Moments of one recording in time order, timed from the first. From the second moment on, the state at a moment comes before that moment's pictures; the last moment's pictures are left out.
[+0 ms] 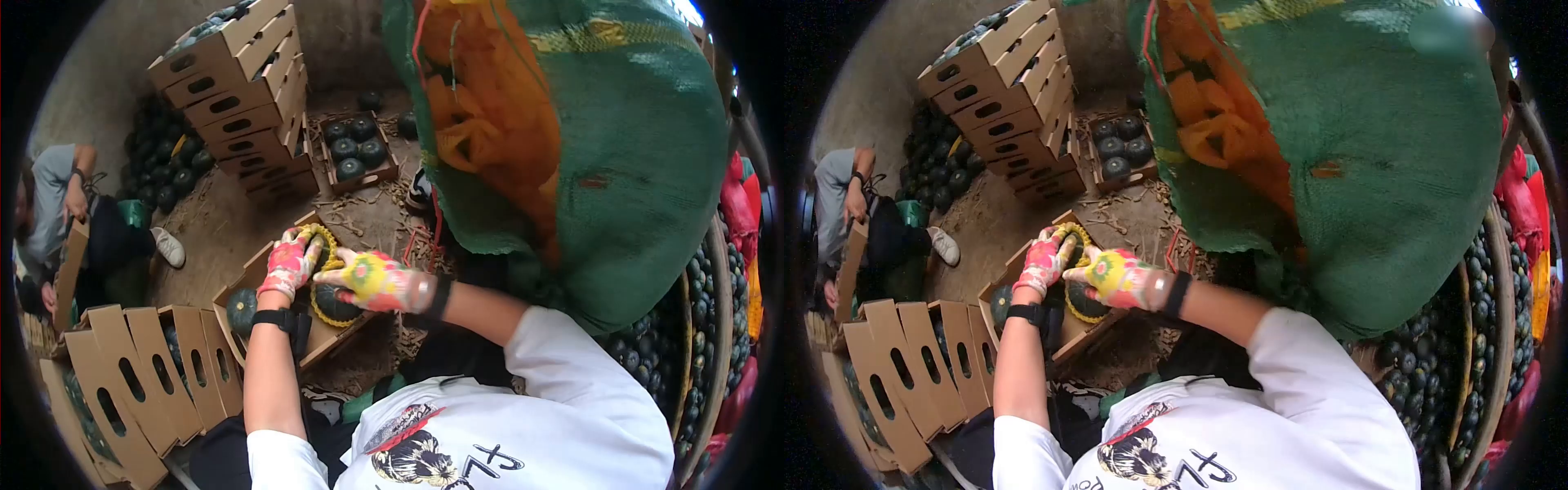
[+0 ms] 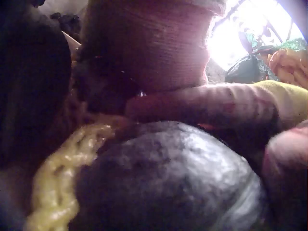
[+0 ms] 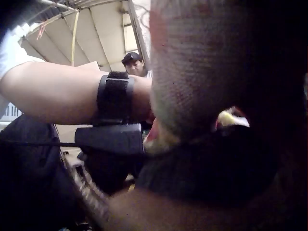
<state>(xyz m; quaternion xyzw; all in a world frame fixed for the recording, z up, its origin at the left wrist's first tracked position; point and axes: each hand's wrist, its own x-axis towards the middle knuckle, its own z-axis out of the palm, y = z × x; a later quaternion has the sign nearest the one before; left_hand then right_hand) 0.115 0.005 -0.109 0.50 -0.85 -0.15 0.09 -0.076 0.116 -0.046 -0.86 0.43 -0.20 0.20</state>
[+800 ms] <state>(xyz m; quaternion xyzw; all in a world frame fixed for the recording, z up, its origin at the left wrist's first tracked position) 0.136 0.198 0.024 0.39 -0.69 -0.45 0.42 -0.077 0.190 0.053 -0.87 0.38 -0.26 0.19</state>
